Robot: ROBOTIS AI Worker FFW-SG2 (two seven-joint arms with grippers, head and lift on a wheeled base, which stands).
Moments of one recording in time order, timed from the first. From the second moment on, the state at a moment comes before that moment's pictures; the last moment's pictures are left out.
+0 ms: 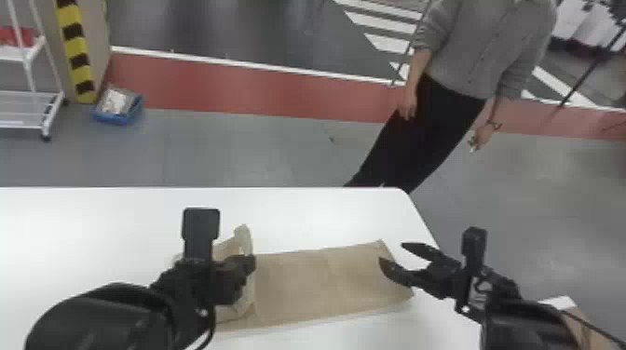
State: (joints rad) left arm -0.16 0.00 -0.51 -1.44 0.50 0.65 0.11; right arm -0.11 -0.36 -0.48 -0.97 0.06 -0.01 1.02
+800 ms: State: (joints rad) left arm -0.17 0.00 -0.55 -1.32 0.59 0.64 -0.03; right arm -0.13 -0.31 -0.42 -1.00 0.07 0.07 0.98
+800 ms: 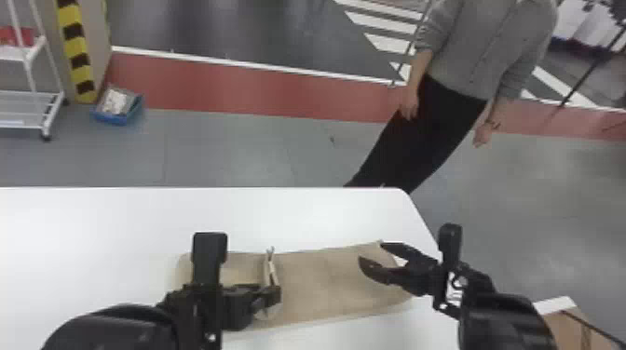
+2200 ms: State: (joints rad) left arm 0.06 0.14 -0.18 -1.63 0.24 0.57 -0.17; right arm 0.04 -0.03 -0.25 -1.56 0.04 0.76 0.76
